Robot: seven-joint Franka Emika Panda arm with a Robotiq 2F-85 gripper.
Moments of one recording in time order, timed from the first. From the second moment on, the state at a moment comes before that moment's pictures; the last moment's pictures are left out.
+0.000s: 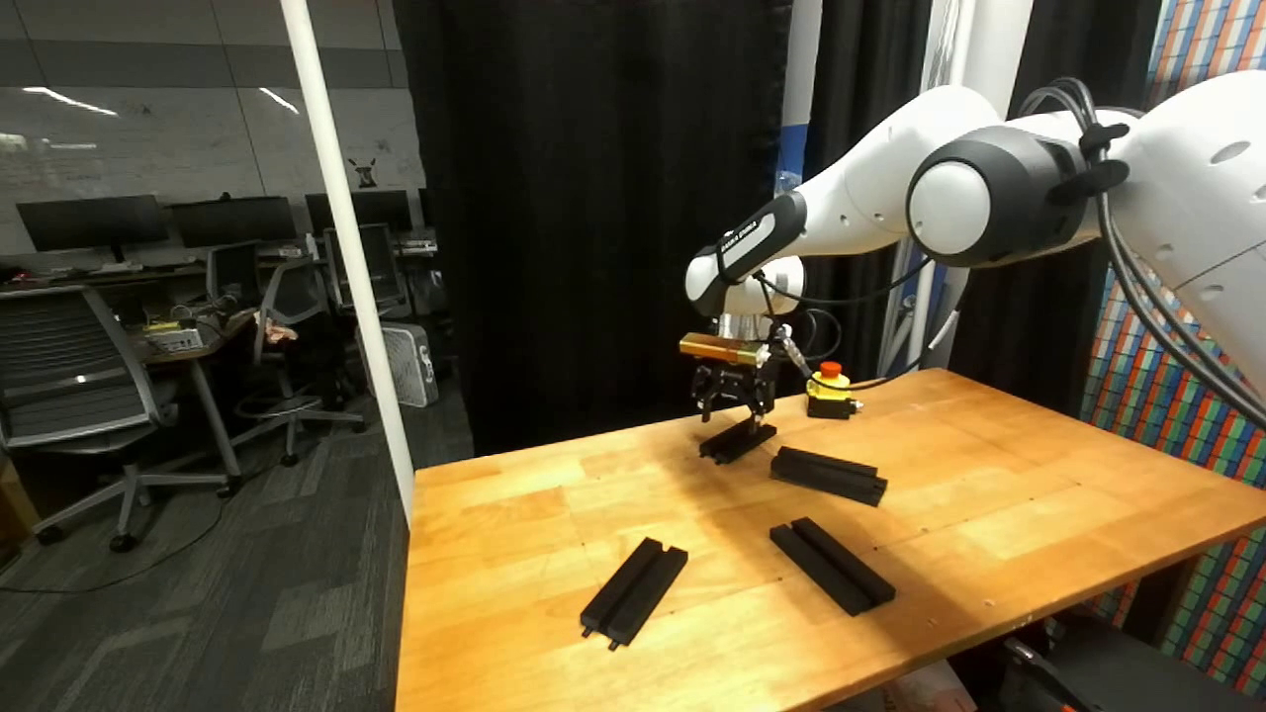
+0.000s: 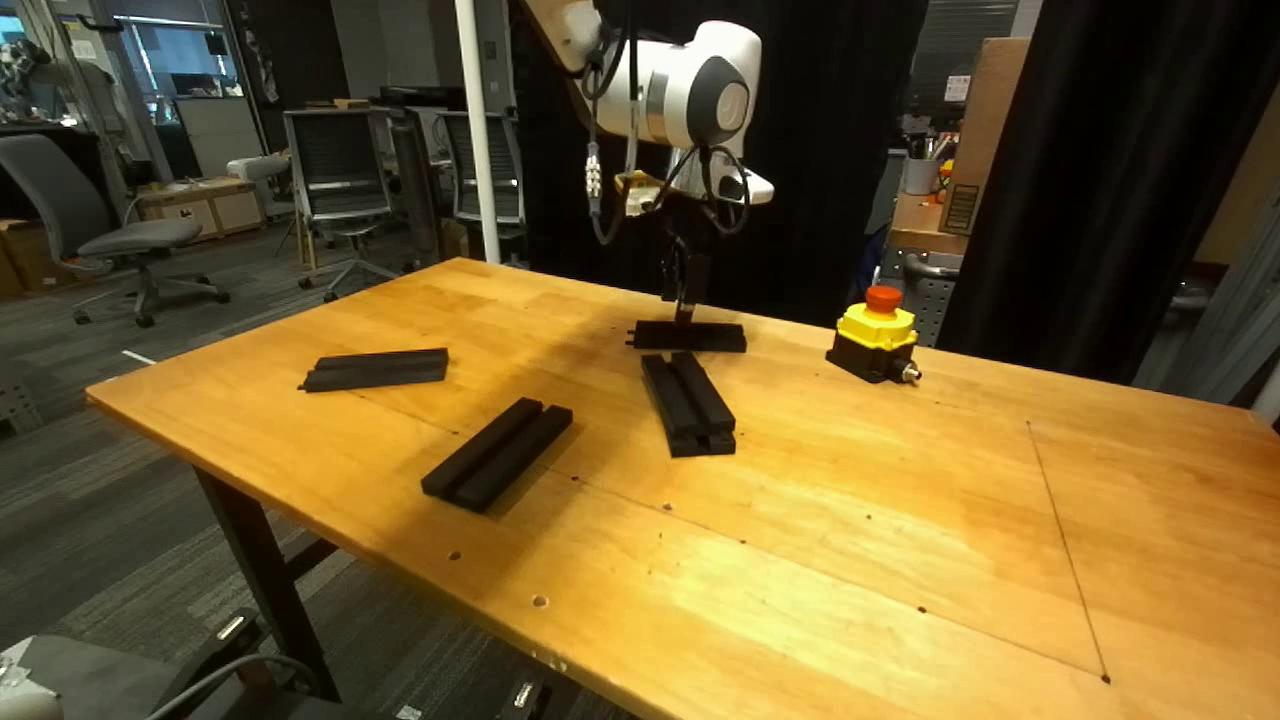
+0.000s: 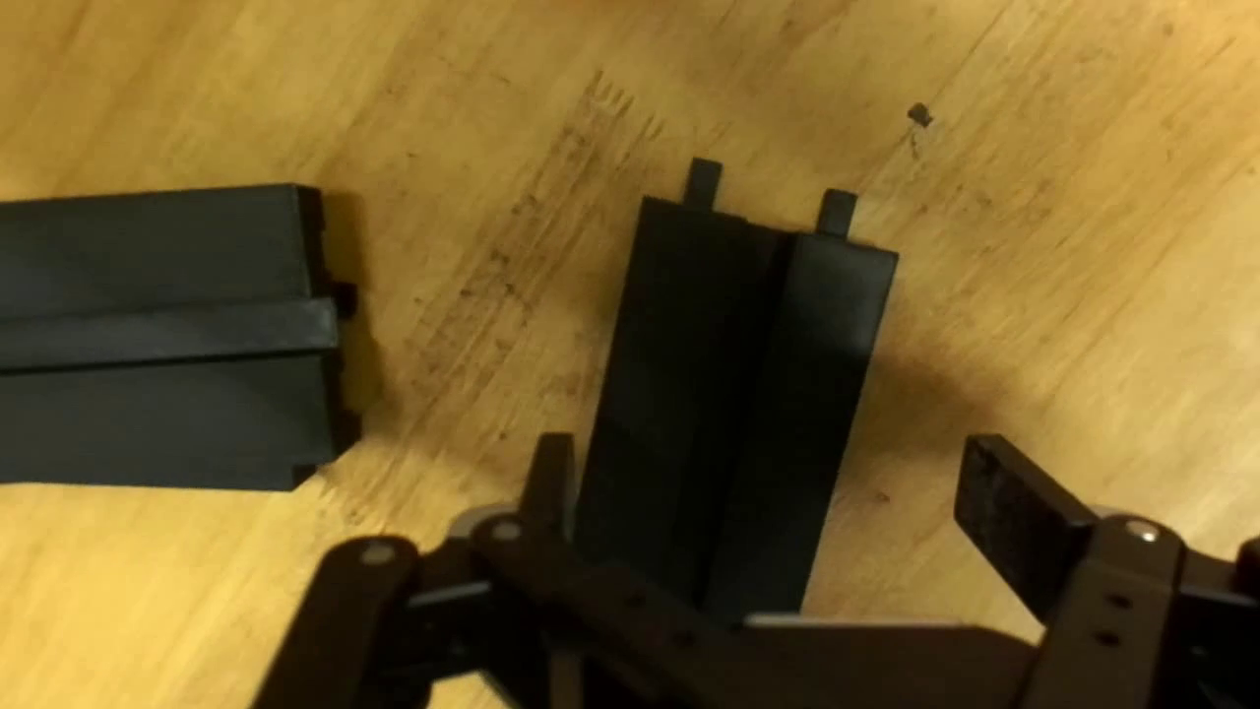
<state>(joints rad) -0.09 0.78 -0.14 -1.37 0.24 2.06 0.88</state>
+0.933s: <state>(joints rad) -0.14 0.84 -0.15 -1.36 0.24 2.08 0.98</state>
